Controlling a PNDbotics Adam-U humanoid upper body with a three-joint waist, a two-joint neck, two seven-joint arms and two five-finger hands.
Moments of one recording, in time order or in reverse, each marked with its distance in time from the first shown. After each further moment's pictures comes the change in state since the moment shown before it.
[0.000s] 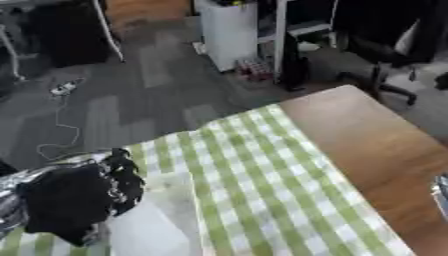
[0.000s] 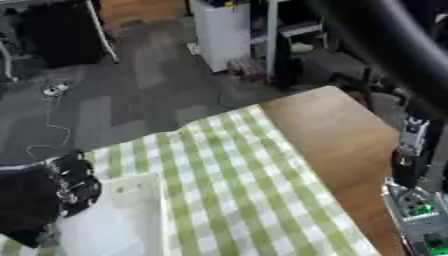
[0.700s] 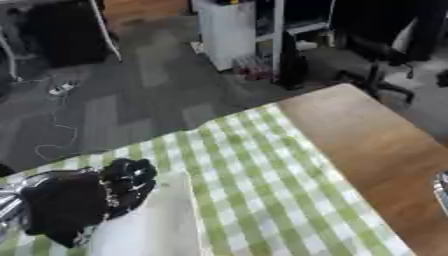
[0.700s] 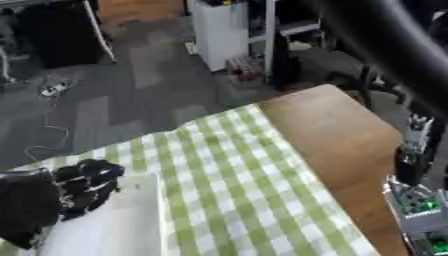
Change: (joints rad) left arm 0.006 -0.020 0.000 0.059 -0.102 0.004 0.004; right arm -0.014 -0.008 -0.007 0.000 -0.026 -0.010 0.010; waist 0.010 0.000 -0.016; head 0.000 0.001
